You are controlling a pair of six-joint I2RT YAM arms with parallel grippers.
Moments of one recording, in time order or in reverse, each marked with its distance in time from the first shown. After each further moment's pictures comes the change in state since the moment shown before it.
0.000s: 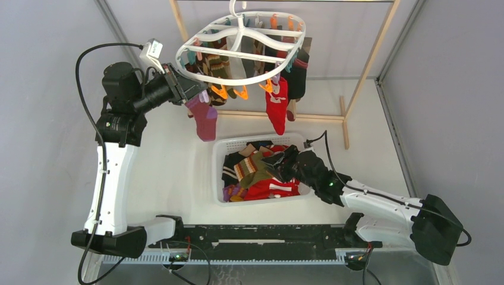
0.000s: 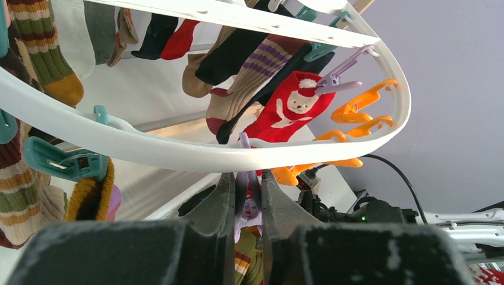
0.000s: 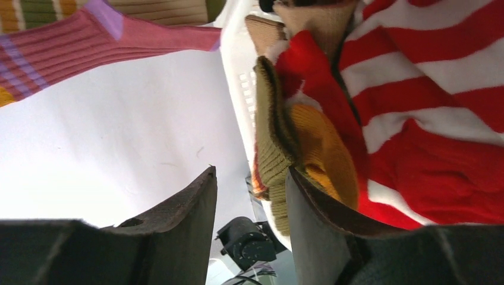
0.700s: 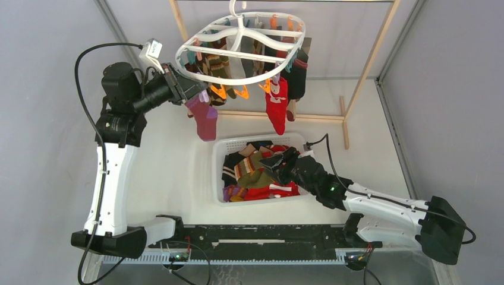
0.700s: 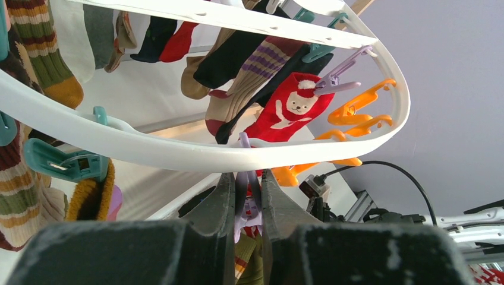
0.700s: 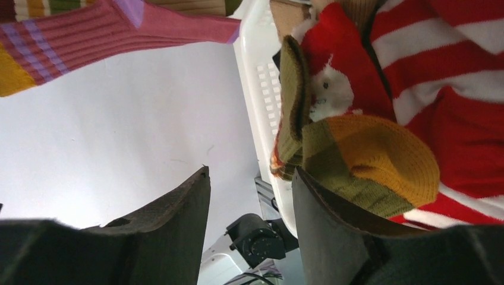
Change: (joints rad) left arm 0.000 -0.002 0.000 0.006 0.001 0.000; right arm 0.087 -0.043 0.000 0.015 0.098 0.030
